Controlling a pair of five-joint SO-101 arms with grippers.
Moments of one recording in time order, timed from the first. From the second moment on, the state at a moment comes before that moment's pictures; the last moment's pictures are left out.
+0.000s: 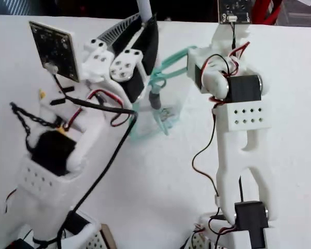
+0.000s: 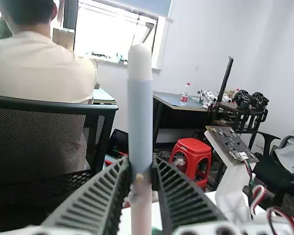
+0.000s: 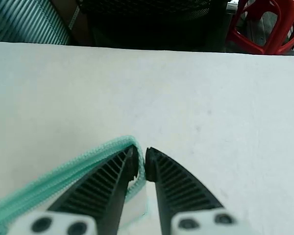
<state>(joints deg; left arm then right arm) 25.2 -38.6 11.3 30.2 11.3 -10.2 -10.9 -10.5 68.8 -2.2</state>
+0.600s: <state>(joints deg) 31.1 -32.5 19.5 25.3 11.2 -7.6 -10.9 -10.4 68.1 -2.1</state>
